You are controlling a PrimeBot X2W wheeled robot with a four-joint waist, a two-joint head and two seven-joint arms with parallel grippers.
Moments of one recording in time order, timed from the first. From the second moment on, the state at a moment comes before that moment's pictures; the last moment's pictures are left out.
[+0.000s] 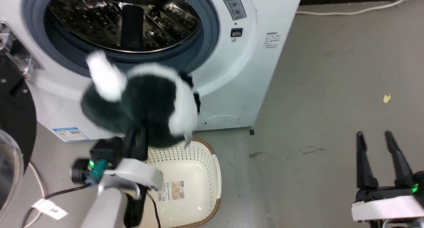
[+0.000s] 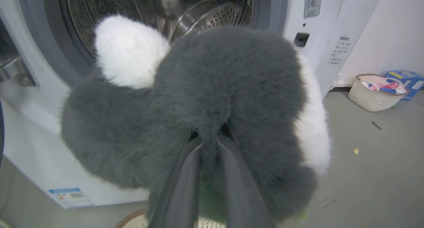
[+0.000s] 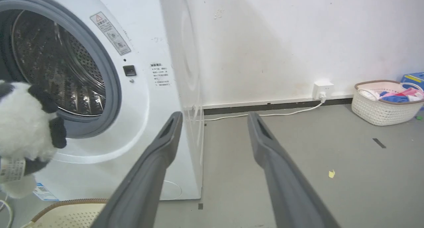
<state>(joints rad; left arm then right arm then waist) -0.30 0.15 -0.20 0.34 -0.31 0.02 -0.26 -0.01 -0.05 -0.12 -0.03 0.16 0.13 -0.26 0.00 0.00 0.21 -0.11</state>
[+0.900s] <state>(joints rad) -1.16 0.40 -0.09 0.47 -0.15 0.05 0.02 -0.19 -0.05 -0.08 -0.05 0.29 0.13 -0.26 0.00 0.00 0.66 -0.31</state>
